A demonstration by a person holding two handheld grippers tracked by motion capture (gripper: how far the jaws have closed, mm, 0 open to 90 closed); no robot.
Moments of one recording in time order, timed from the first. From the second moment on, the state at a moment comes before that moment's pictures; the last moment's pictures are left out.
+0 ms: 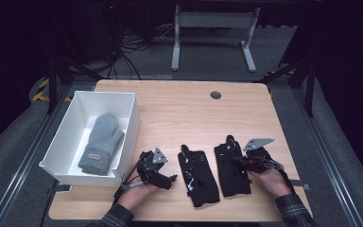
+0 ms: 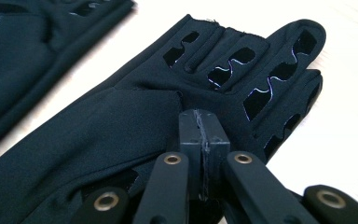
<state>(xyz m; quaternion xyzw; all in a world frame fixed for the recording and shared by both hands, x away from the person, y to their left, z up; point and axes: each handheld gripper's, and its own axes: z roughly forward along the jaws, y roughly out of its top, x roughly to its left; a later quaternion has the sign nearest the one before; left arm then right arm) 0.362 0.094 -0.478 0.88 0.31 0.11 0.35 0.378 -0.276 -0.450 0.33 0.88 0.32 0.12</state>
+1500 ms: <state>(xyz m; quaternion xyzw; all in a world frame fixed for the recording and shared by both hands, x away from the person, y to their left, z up) 0.361 0.061 -0.460 0.88 0.31 0.03 0.37 0.357 -0.292 -0.452 0.31 0.89 0.33 0.10</state>
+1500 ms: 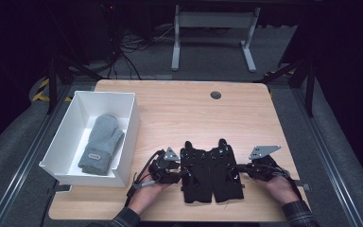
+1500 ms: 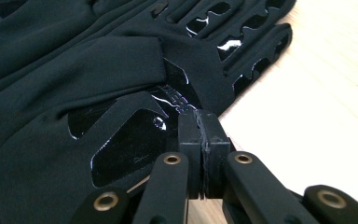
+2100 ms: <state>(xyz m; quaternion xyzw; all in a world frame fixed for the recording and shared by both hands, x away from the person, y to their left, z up) 0.372 0.055 -0.456 0.87 0.33 0.01 0.35 0.355 -0.289 -0.454 0.30 0.89 0.33 0.10</state>
